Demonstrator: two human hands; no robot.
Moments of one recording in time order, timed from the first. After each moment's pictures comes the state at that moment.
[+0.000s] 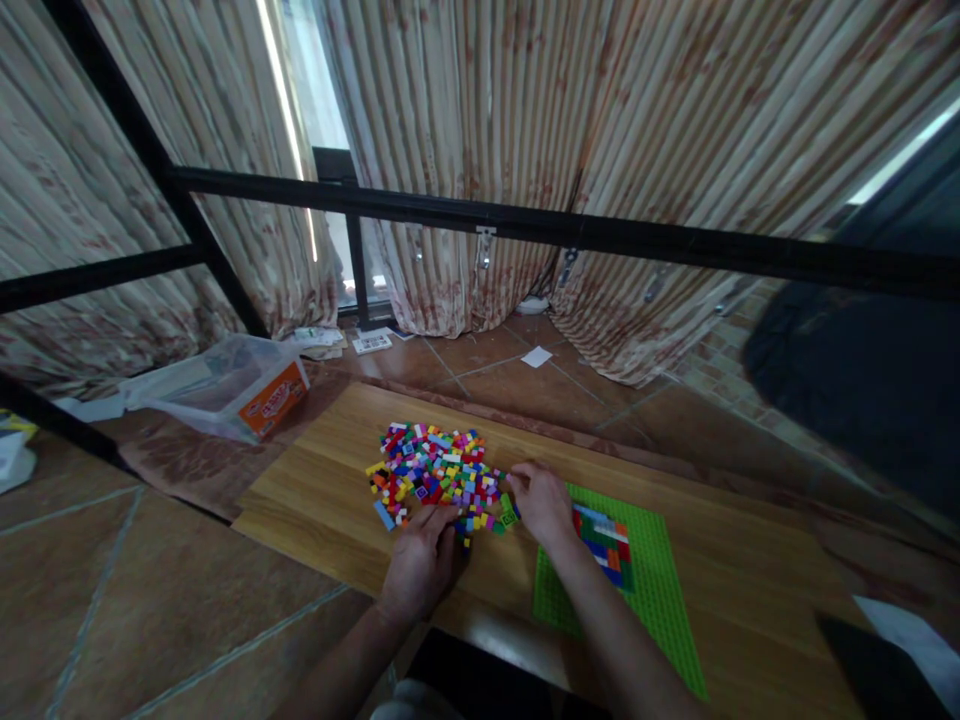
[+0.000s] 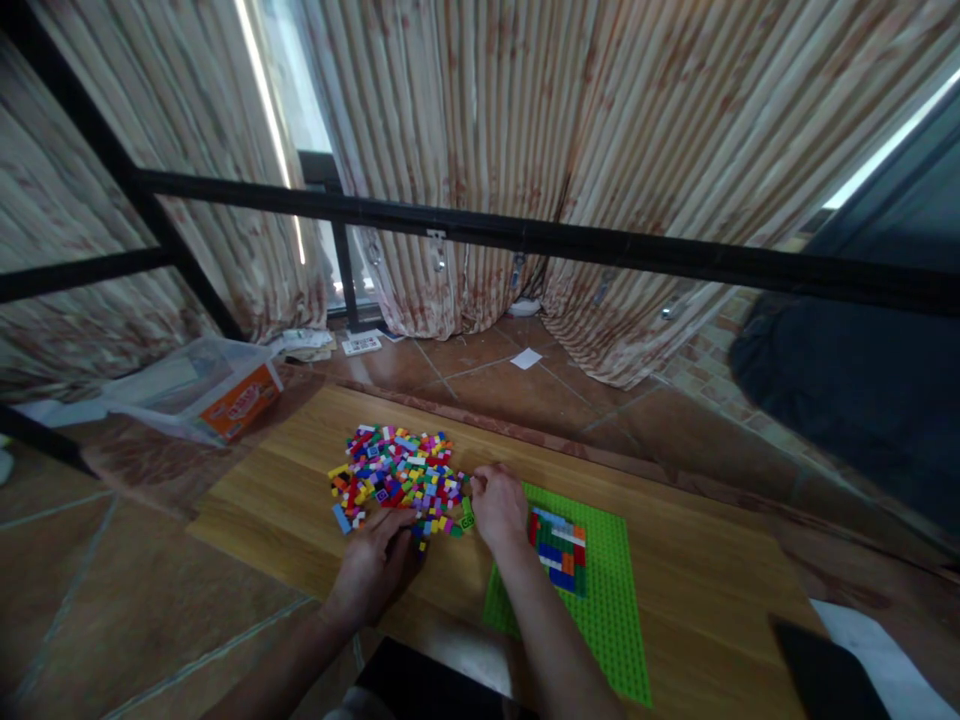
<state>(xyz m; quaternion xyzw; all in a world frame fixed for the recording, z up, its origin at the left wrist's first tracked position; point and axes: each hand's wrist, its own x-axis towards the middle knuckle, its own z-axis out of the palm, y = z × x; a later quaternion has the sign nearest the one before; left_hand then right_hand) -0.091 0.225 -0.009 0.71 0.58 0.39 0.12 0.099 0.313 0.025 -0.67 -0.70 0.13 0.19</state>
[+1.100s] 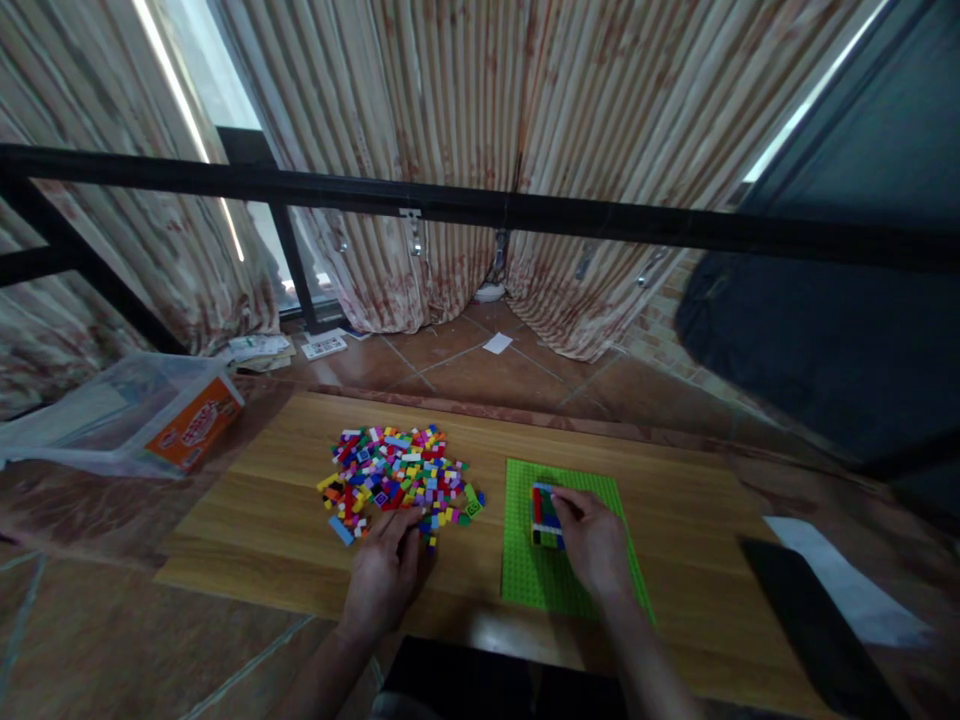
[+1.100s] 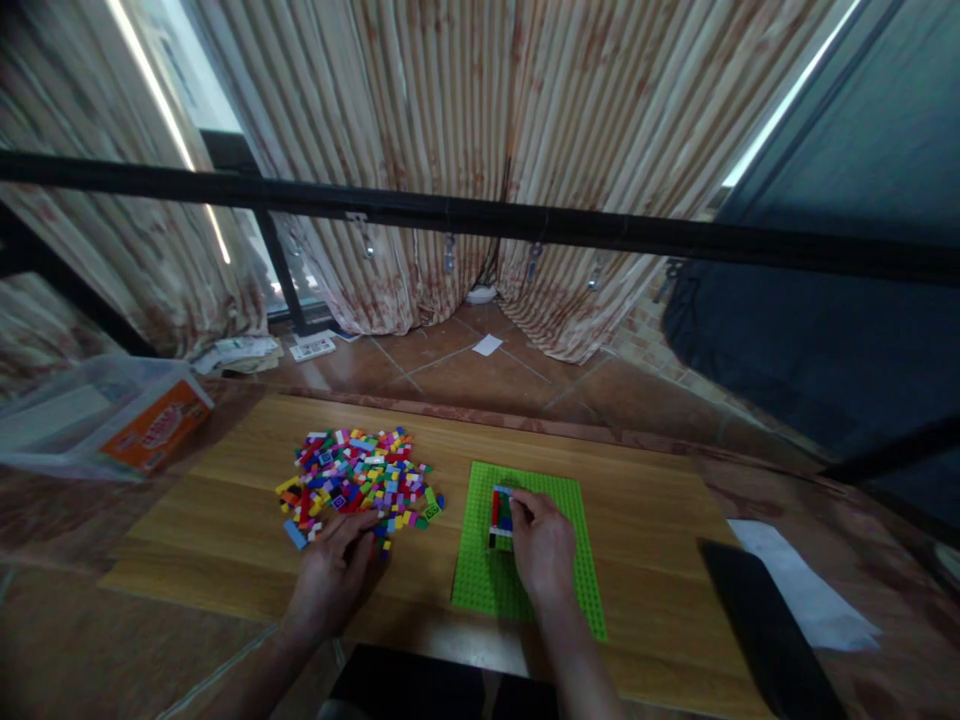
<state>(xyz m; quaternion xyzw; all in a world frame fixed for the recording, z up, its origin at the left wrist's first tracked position) -0.094 0.229 -0.005 0.71 0.57 0.39 0.12 0.188 0.242 0.017 -0.73 -0.57 0.14 0.36</state>
